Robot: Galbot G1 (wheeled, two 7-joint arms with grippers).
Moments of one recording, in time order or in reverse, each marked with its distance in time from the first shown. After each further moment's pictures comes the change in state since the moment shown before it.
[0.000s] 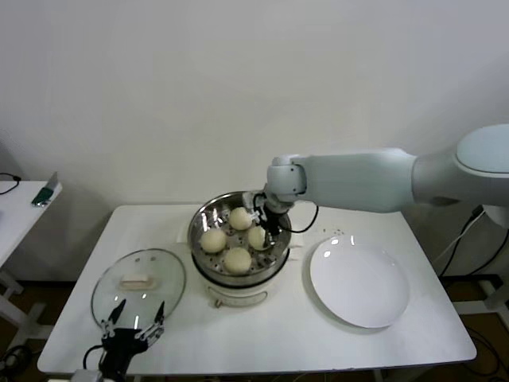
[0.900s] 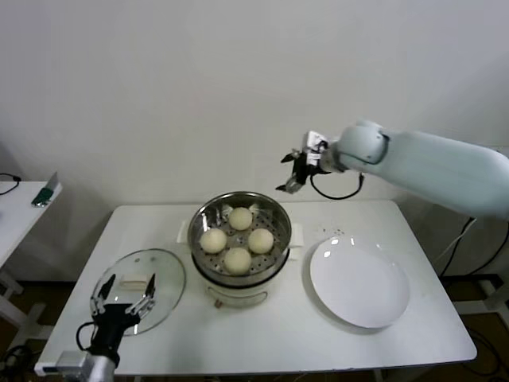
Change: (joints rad) left arm -0.101 0.033 -0.019 0.005 -0.075 -0.050 -0.048; right arm -0.206 -0.481 0.490 0.072 0.165 0.072 0.351
